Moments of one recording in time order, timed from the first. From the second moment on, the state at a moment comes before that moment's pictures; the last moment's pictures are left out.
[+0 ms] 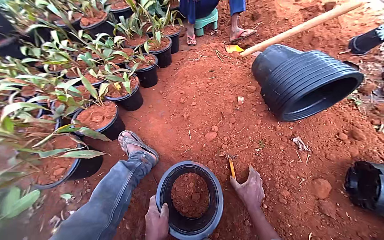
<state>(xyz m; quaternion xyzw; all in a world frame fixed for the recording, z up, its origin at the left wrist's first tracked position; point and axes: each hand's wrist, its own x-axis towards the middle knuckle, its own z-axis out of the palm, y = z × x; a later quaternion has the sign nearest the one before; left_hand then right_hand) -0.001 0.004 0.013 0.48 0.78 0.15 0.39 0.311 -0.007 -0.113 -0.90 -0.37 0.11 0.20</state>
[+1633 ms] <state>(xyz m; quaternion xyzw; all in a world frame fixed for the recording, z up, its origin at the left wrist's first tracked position) -0.002 0.017 0.000 0.10 0.75 0.32 0.57 0.301 -0.193 -0.007 -0.71 -0.45 0.37 0.40</state>
